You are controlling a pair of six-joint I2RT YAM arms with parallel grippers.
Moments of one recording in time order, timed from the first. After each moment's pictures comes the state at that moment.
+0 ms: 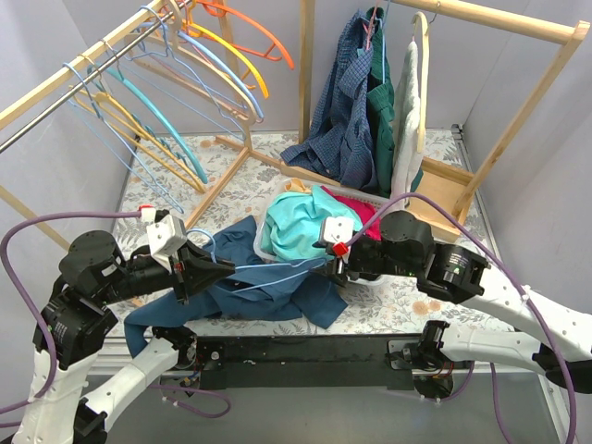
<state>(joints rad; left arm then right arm) -0.52 0.59 1.29 -0.85 0.70 -0.04 1.13 0.92 1.08 -0.47 -0.21 -0.29</state>
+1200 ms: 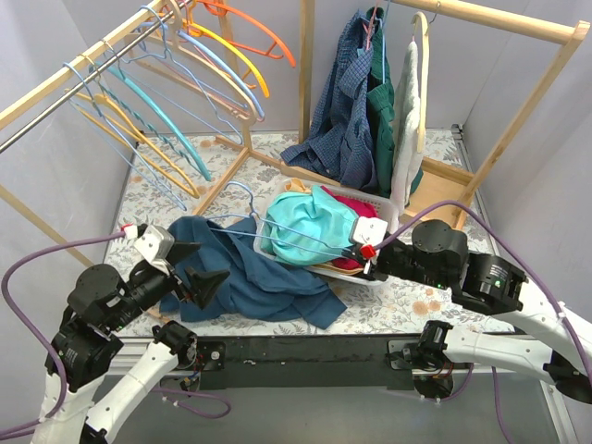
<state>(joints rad) -0.52 0.36 1.04 -0.79 0.27 -0.13 1.13 0.77 1.10 -0.66 -0.01 -0.31</state>
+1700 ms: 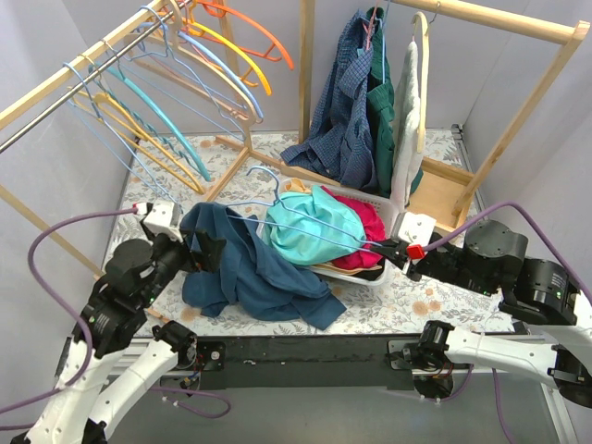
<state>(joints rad) -0.52 0.46 0.93 -0.71 -0.12 -0.24 1.13 0.71 1.29 -0.84 0.04 -0.32</state>
